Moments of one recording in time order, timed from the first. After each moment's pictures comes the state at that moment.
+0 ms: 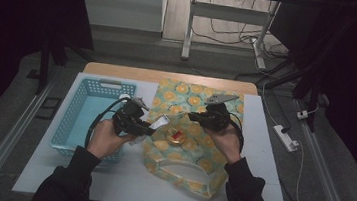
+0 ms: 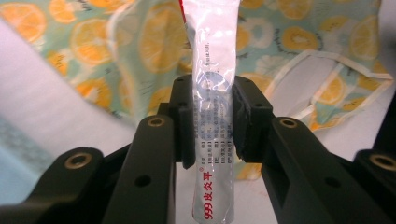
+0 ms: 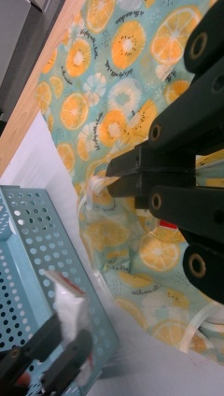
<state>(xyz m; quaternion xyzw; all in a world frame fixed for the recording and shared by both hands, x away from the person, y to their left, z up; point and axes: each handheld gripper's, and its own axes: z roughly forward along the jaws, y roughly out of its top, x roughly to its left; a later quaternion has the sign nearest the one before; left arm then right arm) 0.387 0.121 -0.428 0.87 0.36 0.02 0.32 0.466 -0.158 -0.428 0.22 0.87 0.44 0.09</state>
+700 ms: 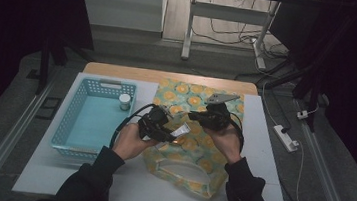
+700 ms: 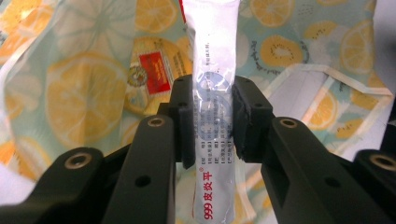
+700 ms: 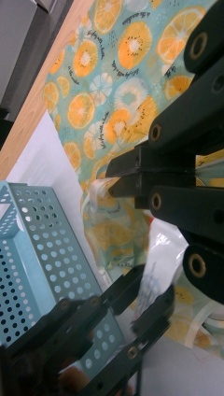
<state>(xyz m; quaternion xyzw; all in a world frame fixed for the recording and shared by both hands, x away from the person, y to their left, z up) 0.407 0.058 -0.448 0.89 0.33 0.00 0.31 0.464 -0.157 -0.424 0.22 0.86 0.45 0.09</state>
